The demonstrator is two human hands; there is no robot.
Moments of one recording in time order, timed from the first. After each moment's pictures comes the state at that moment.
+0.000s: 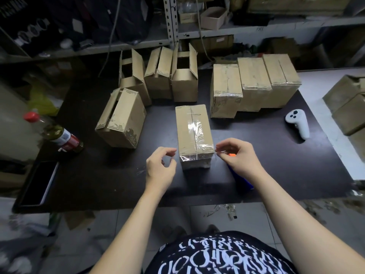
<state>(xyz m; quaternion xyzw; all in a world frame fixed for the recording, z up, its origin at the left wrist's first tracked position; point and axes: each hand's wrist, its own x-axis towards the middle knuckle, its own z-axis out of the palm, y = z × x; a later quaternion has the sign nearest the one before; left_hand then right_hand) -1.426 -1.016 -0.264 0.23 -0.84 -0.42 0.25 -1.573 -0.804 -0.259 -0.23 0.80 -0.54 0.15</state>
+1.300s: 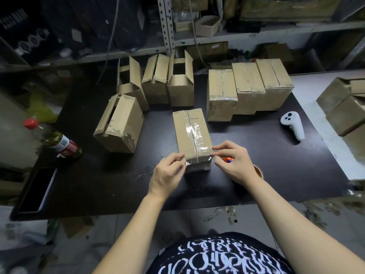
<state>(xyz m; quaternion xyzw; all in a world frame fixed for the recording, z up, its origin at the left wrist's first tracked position) -1.434 -1.014 -0.292 0.01 -0.91 -0.25 0.32 -1.564 -0.801 -0.269 -0.30 0.80 -0.52 0.03</state>
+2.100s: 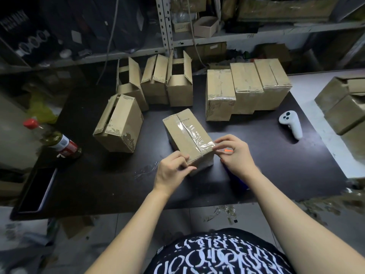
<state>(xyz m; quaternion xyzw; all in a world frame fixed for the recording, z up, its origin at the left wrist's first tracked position) -1.443 -1.001 -0.278 0.01 -0.89 -0.33 0.30 -1.581 -0.803 -0.269 -0.27 0.81 -0.52 0.05</state>
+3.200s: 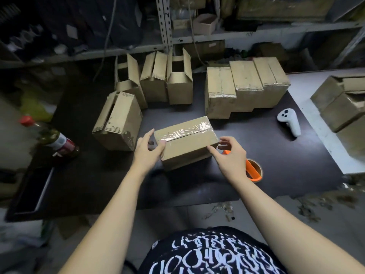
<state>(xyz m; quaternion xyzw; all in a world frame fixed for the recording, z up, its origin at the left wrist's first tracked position) -1.449 -1.080 -0.257 0.31 -0.81 -0.49 0.11 -1.538 -0.830 -0.260 -0.08 0.85 -0.52 0.01</state>
